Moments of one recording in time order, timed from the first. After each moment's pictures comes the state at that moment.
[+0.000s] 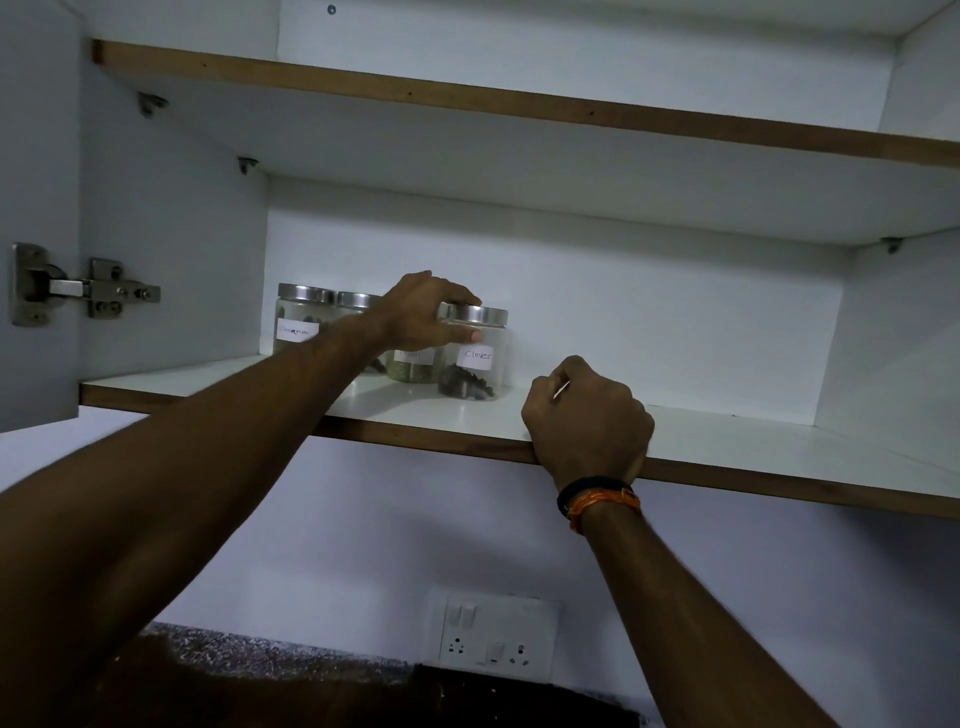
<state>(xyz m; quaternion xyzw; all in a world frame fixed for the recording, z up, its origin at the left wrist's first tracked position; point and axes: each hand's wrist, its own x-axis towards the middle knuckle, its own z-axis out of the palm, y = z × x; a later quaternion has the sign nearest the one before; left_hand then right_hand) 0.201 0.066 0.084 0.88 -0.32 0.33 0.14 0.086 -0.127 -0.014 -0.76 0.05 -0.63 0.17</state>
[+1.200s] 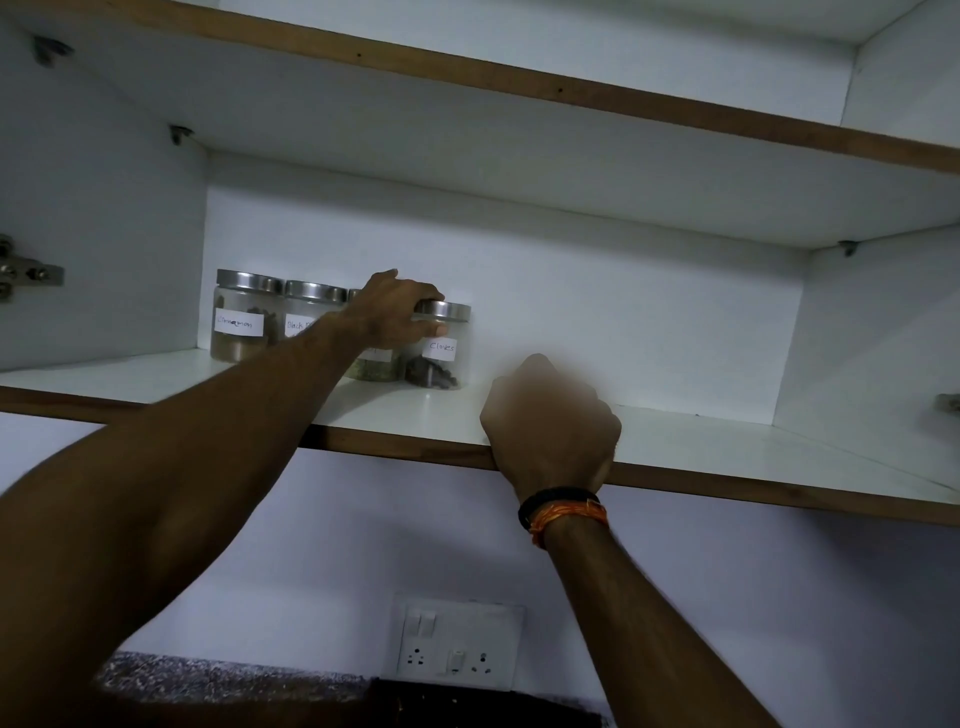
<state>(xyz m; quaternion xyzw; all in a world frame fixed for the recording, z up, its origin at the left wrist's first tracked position) 0.270 0.049 0.077 0.89 -0.28 0.34 0.10 0.086 -0.127 -0.015 -0.76 0.03 -0.62 0.18</state>
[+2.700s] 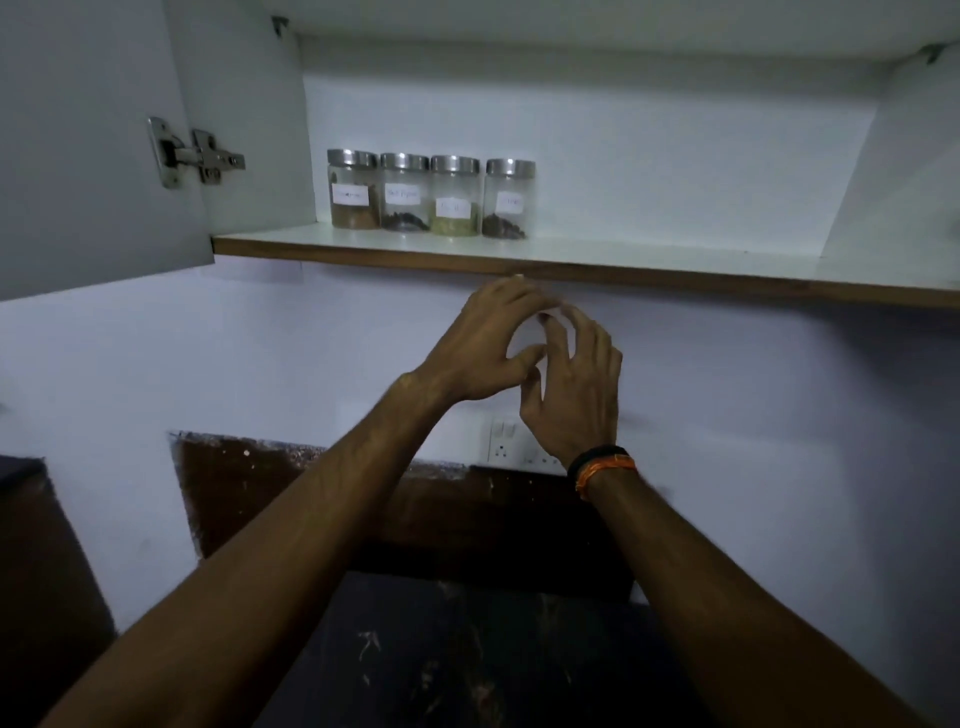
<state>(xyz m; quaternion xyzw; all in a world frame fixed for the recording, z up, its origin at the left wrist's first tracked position) -0.005 0.034 -0.089 0.83 -0.39 0.33 0.23 -0.013 -0.111 -0.150 -0.85 -0.09 -0.51 0.14</state>
